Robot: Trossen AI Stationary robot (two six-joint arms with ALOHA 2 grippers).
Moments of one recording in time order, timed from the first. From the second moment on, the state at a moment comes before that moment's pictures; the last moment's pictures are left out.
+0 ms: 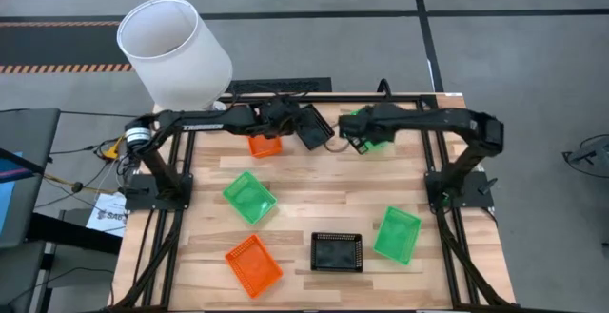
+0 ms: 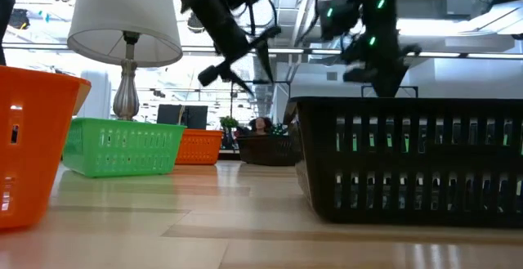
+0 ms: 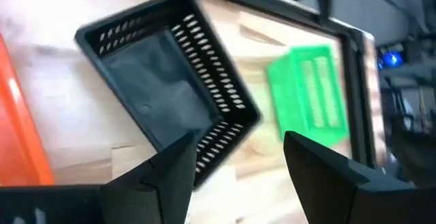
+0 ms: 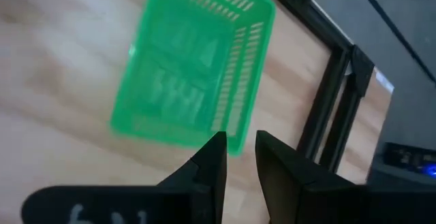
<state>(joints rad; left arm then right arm) 0.31 1.70 1.31 -0.39 -0.22 -1.23 -0.29 1.64 1.27 -1.30 0.58 0.73</state>
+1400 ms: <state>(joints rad) -0.07 1.29 1.31 -0.83 -0.48 -0.98 -0.51 1.72 1.23 -0.97 0.35 0.42</state>
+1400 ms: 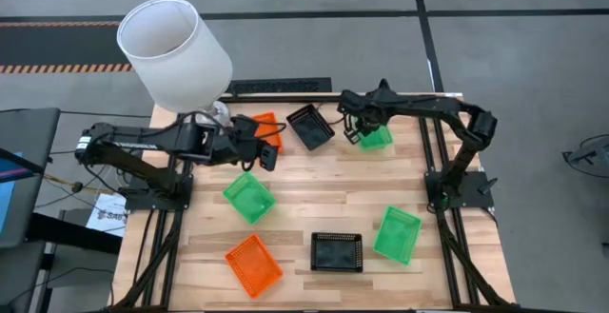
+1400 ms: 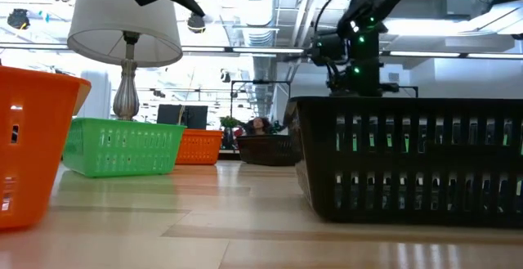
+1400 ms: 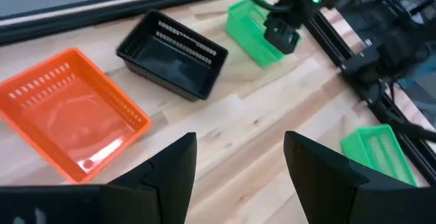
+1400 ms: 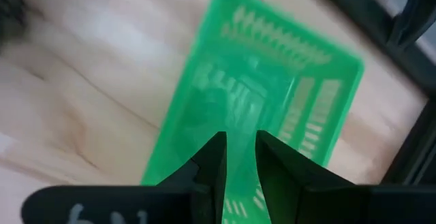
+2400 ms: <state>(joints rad) -0.13 1.29 1.31 -0.89 -0.48 -1.03 -0.16 1.72 1.10 -0.87 0.10 0.66</state>
